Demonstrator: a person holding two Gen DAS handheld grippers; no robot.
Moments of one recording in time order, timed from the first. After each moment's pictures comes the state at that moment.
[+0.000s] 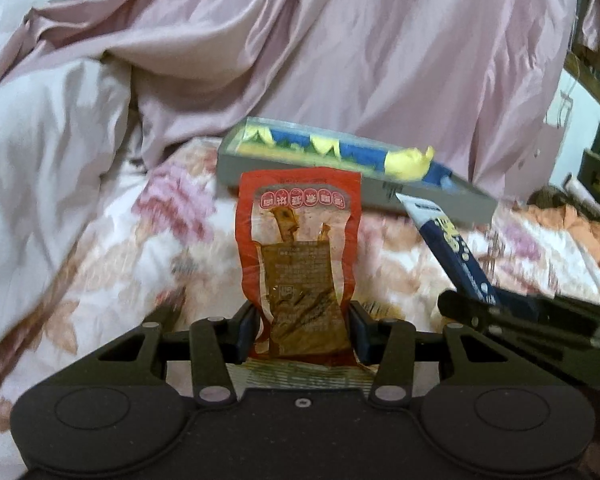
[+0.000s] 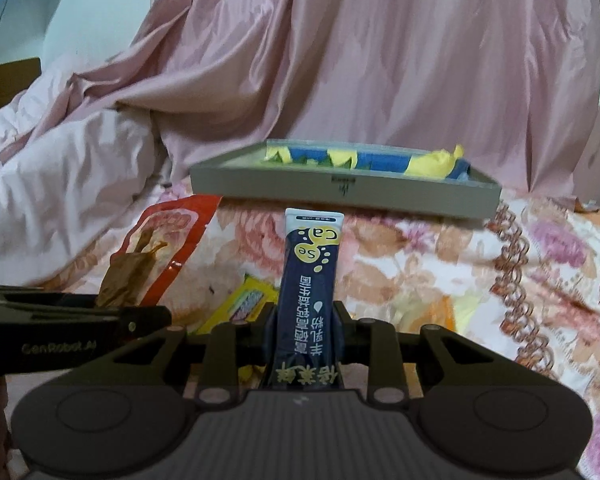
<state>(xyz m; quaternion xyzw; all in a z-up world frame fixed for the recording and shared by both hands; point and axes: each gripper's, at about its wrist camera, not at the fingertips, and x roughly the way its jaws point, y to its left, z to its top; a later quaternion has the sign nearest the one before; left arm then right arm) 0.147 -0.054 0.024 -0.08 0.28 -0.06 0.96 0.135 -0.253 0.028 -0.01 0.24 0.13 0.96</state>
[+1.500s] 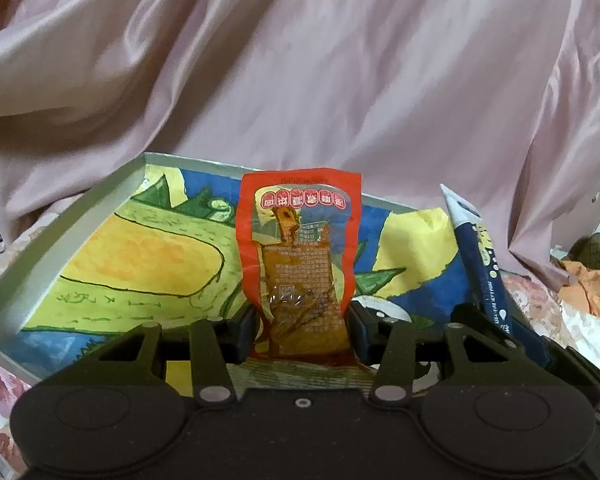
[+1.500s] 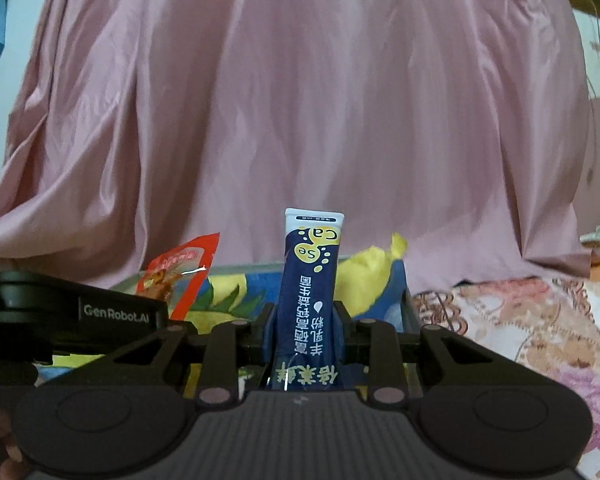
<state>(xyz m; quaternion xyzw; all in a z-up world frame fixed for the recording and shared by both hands) 0.404 -0.171 0.041 -0.10 0.31 -0.03 0.95 0.348 -0.356 0.031 0.09 0.15 0.10 0.98</state>
